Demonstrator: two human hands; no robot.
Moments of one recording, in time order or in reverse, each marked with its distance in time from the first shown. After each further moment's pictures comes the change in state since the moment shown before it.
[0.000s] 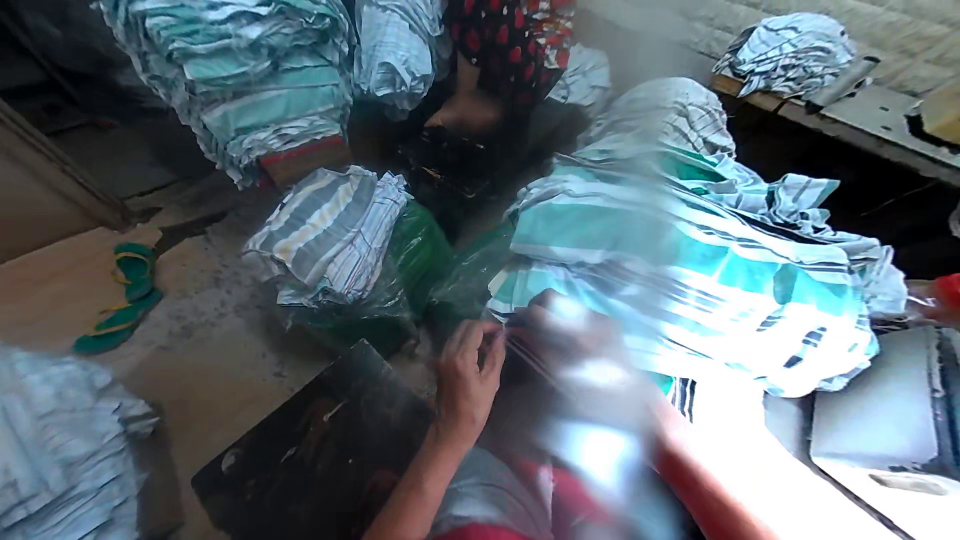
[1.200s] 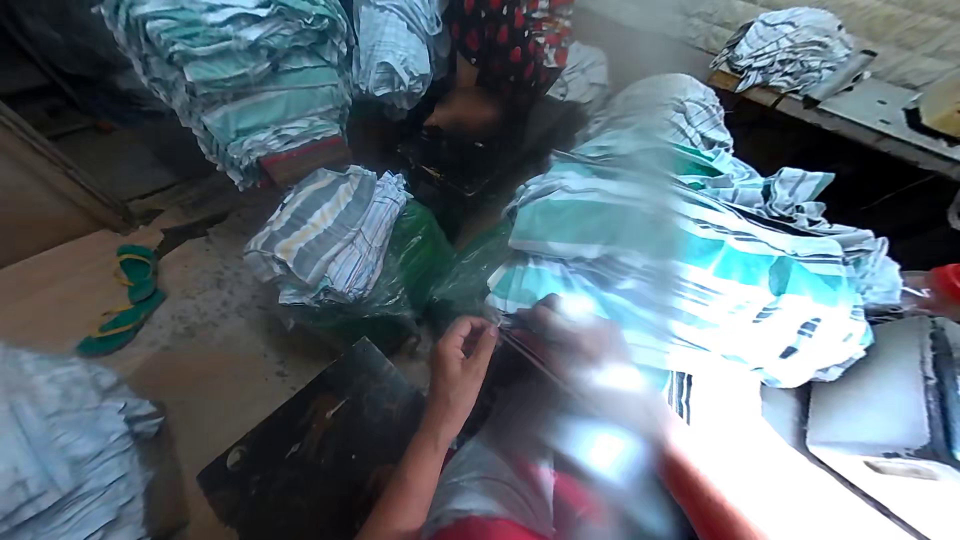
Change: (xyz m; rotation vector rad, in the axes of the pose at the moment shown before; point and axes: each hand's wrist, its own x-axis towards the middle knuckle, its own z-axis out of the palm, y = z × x) left_hand 0.005 -0.009 -0.013 -0.403 -0.168 -0.276; right_hand -0.012 -0.001 0.002 0.025 -0.013 0.055
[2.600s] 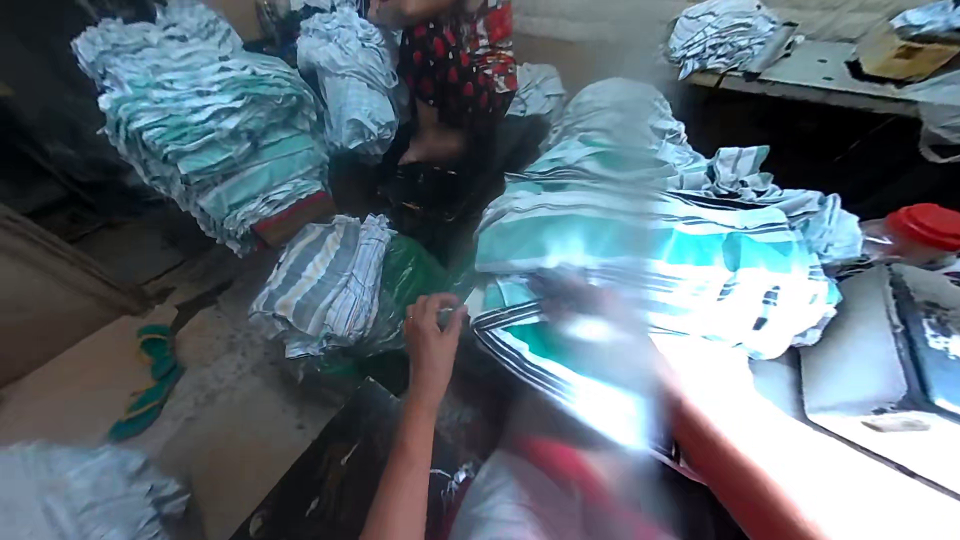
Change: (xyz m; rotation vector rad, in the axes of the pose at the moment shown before) left_hand 0.060 0.002 -0.014 0.535 0.032 0.137; right_hand -0.004 0.052 -0.020 0.270 -0.007 0.544
